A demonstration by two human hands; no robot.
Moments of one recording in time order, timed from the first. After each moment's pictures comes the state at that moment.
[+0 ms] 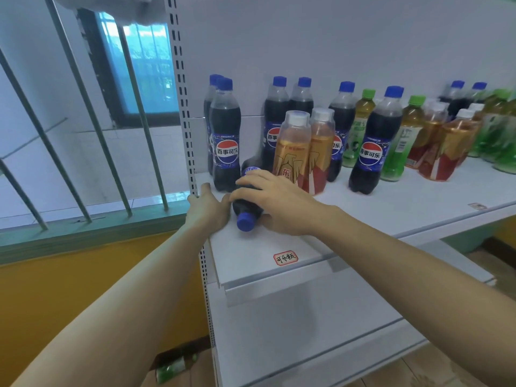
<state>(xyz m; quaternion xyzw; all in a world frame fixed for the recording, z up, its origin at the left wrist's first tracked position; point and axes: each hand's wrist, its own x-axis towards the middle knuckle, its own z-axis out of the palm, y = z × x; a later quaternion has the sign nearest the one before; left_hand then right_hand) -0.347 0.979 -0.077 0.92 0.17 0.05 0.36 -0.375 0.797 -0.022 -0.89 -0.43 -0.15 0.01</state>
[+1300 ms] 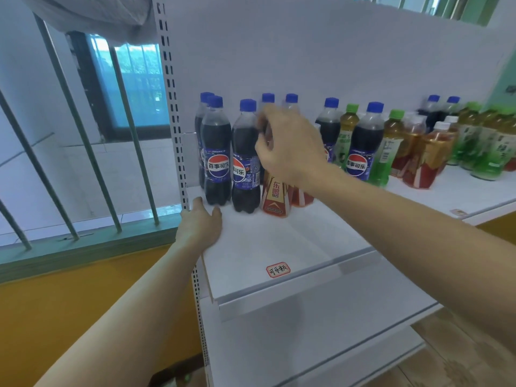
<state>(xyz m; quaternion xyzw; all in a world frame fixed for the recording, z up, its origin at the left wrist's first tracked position) -0.350 0.982 -0.076 0.92 0.15 0.06 0.35 -0.365 0.794 0.069 -0.88 -0.23 -0.39 0.16</state>
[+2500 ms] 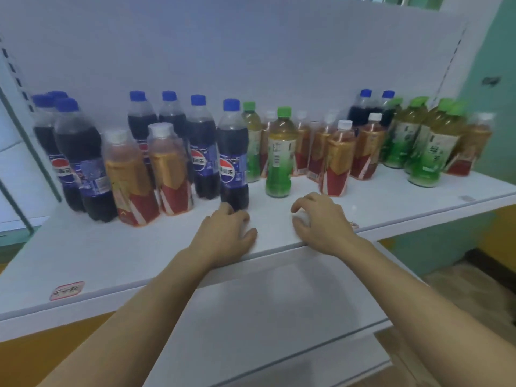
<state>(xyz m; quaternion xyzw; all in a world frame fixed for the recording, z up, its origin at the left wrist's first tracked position) -0.352 0.651 -0.055 0.99 -0.08 0.05 0.12 -0.317 0.420 -0.058 -0.97 -0.16 -0.15 0.15</state>
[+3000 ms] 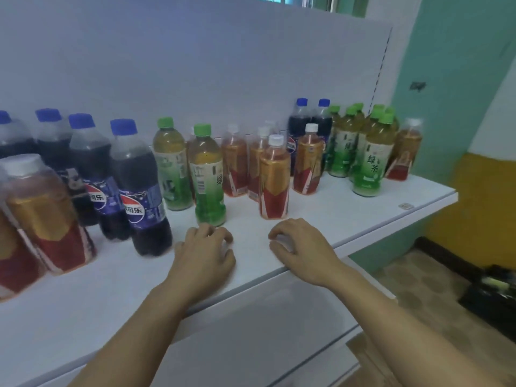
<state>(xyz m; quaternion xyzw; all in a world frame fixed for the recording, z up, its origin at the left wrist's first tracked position) -0.287 0.550 -0.067 0.98 -0.12 0.09 0.14 -0.283 0.318 -0.078 -0.95 -0.16 -0.15 0.24</state>
